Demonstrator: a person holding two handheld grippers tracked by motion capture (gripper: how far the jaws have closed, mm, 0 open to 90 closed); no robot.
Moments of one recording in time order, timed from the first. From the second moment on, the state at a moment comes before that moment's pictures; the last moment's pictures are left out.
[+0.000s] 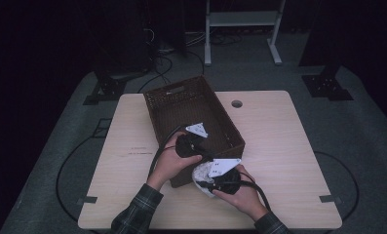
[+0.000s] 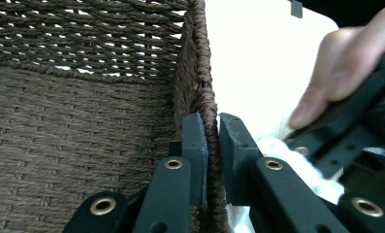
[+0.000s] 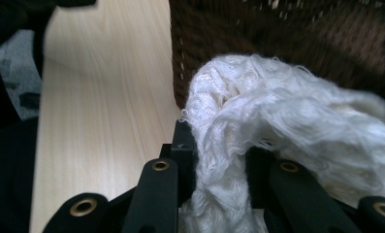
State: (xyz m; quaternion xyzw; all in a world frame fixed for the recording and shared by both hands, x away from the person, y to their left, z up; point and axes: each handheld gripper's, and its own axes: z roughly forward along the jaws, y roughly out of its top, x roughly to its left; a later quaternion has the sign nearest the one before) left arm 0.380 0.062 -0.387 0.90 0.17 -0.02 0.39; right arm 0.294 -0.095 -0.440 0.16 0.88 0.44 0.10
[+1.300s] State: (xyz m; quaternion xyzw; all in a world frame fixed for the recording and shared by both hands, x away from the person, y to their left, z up) left arm 0.380 0.062 -0.387 0.90 0.17 -0.02 0.39; right arm 0.300 -0.069 -0.472 0.15 0.90 0.39 0.08
